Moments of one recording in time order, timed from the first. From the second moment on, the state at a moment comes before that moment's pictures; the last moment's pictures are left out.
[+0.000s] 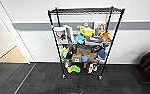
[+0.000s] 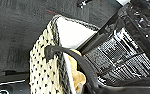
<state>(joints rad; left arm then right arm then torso) 0.76 2.52 -1.80 -0.20 0.29 -0.21 -0.88 2.43 -1.70 0.37 0.10 0.12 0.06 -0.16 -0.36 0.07</state>
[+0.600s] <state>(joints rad) 0.78 2.51 -1.80 -0.20 0.30 -0.21 -0.89 2.43 -1.69 0.37 0.09 0.13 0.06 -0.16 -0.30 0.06</state>
